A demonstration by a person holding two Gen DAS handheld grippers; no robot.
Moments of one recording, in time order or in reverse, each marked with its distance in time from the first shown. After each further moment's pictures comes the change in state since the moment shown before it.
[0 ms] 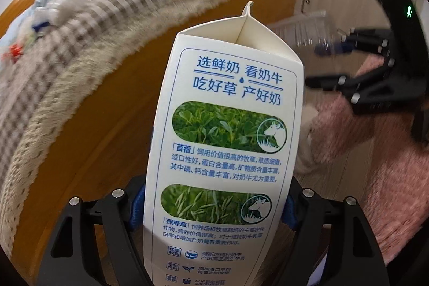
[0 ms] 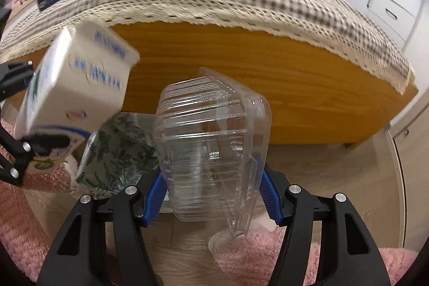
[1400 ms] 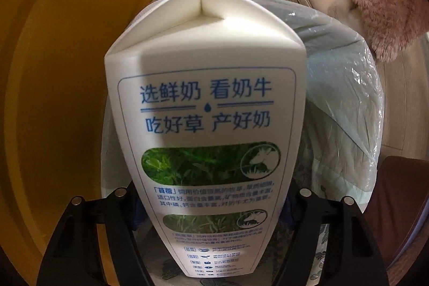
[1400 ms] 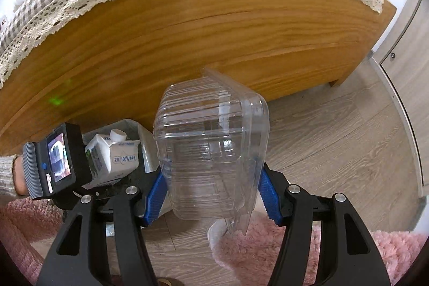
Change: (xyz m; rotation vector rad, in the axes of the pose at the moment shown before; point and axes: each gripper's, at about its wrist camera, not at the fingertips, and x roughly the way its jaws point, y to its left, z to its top) left arm 0.241 -0.066 -0.010 0.437 0.447 -0.076; right arm 0.065 -0.080 0.007 0.324 0.169 -0.071
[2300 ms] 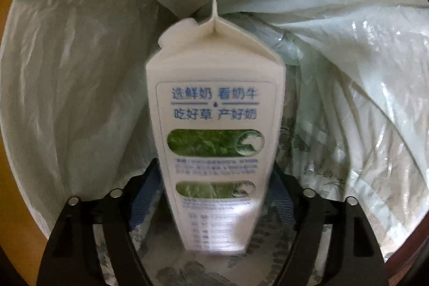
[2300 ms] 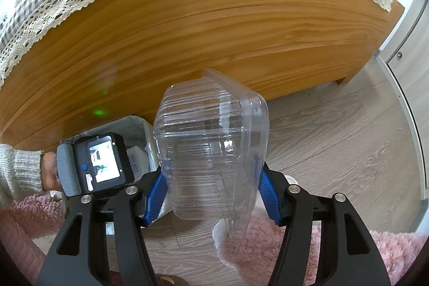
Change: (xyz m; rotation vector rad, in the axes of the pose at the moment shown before) left arm 0.099 -0.030 0.066 0.050 0.201 -0.022; right arm 0.009 -0.008 0.001 -0.008 0.016 0.026
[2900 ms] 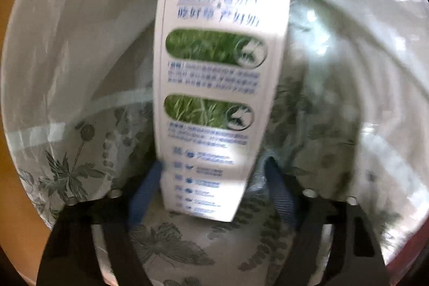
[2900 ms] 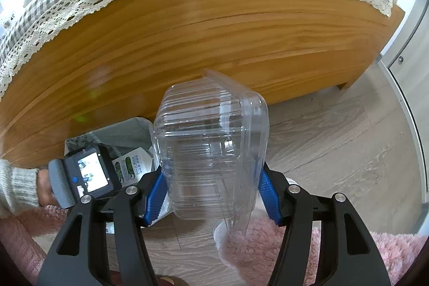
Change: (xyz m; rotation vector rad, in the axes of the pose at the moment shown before) left arm 0.034 -0.018 -0.034 -0.151 0.082 0.072; right arm -0.004 0.000 -0.007 -0.009 -0.032 0.011
